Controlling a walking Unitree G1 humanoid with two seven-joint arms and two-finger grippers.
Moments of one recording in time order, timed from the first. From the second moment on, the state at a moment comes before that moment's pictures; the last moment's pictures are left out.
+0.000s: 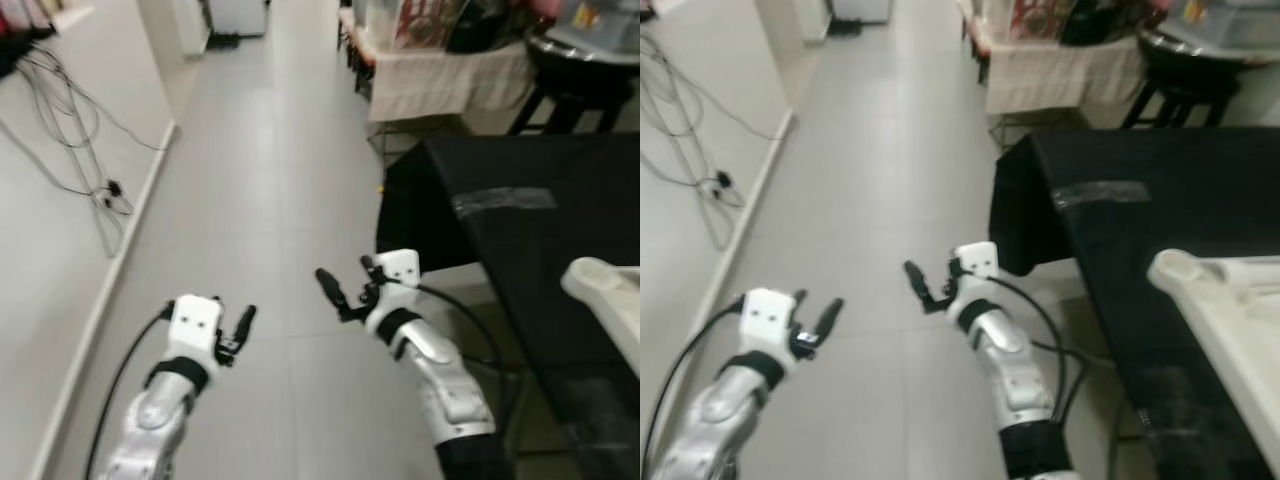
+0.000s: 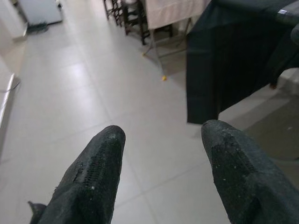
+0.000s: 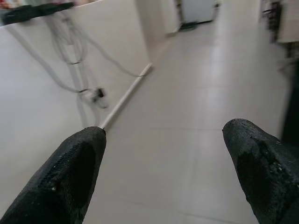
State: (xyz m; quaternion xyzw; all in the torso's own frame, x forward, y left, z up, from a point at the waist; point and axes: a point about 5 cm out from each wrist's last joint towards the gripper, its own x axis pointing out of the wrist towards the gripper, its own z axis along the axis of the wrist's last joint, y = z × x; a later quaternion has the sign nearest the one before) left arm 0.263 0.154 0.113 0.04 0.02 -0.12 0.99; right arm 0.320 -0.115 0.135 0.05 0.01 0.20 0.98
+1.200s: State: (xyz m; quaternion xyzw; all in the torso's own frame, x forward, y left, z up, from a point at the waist) left arm 0.211 0.166 0.089 0.03 0.04 -0.06 1.00; right arm 0.261 -0.119 0.090 -0.06 0.08 0.19 0.98
